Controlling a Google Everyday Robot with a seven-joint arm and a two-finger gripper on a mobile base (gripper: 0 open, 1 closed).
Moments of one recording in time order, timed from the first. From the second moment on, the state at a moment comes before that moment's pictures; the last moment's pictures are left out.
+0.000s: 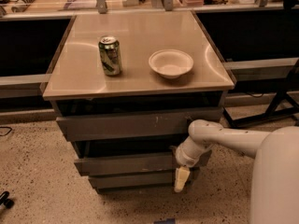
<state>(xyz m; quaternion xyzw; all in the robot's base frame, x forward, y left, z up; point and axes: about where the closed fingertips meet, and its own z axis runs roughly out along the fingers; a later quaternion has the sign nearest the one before) 0.534 -0.113 0.406 -0.69 0.69 0.18 0.12</state>
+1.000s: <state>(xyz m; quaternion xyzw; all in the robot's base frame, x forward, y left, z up) 0.463 -0.126 0.430 -0.67 0.71 0.23 0.05</state>
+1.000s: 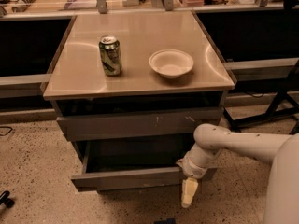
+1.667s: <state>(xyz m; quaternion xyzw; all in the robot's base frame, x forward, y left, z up) 0.415 -0.120 0.443 -0.65 0.70 0.28 -0.03</state>
